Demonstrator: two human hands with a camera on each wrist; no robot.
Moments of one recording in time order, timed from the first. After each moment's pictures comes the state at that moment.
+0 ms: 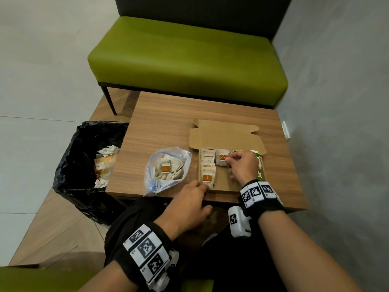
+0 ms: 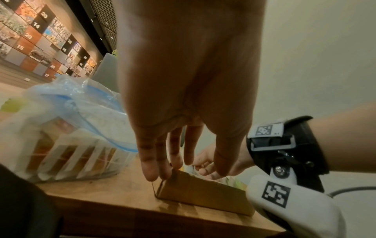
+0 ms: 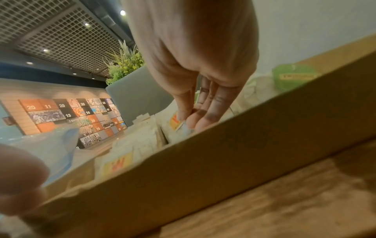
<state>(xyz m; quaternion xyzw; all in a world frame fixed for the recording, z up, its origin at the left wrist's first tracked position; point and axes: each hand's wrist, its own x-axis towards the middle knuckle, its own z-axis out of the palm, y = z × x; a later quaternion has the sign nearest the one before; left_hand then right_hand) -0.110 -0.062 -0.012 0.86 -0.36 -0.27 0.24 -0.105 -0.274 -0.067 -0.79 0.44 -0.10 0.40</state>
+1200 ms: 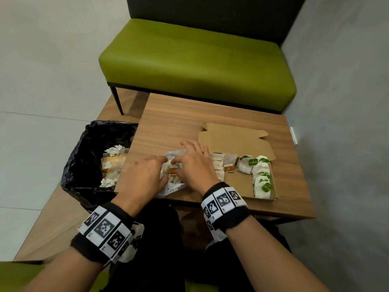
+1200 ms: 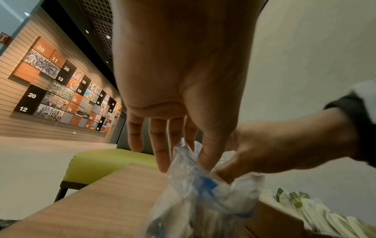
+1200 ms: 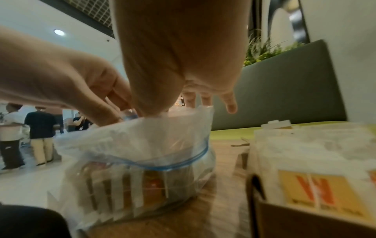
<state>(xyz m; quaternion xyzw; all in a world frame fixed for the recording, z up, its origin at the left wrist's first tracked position) -0.031 0.008 0.008 0.96 -0.25 -0.09 0.12 -0.062 -0.145 -0.011 -0.99 0.02 0.04 0.14</state>
